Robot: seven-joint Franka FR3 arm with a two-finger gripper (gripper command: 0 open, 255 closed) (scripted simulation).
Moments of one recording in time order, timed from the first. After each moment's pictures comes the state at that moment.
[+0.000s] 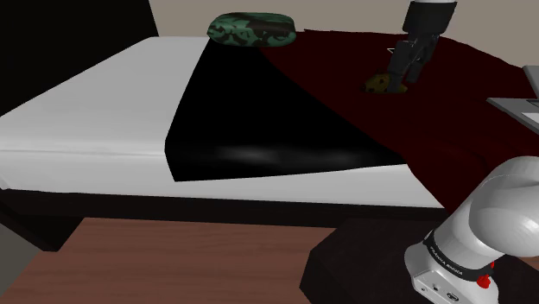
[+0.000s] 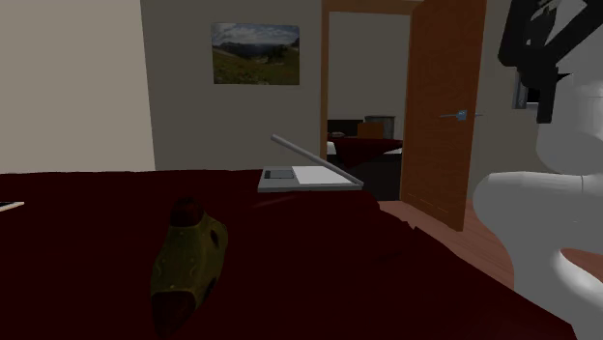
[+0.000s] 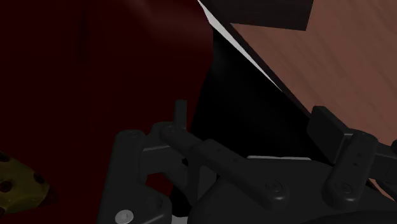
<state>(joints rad) 0.02 -0.77 -0.01 -2.26 0.01 1.43 -0.02</state>
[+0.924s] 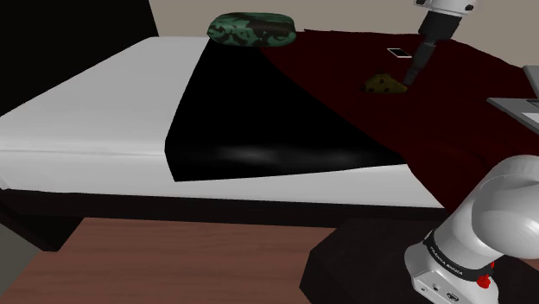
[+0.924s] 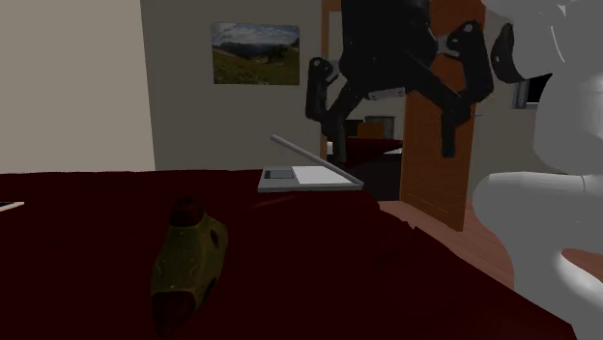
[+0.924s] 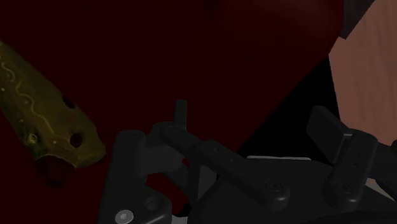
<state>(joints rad) 0.07 -0.70 -0.41 -2.27 -0.12 1.64 -0.60</state>
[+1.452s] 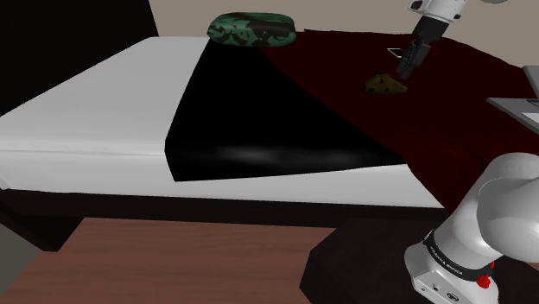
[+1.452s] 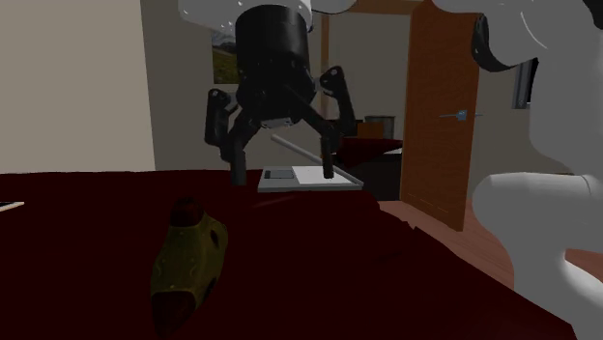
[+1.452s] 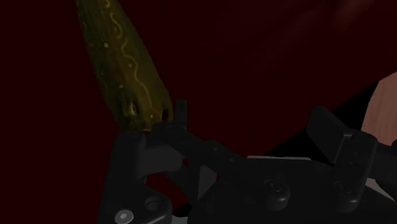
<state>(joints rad) 0.21 -0.46 -0.71 -2.10 -0.04 1.74 -1.02</state>
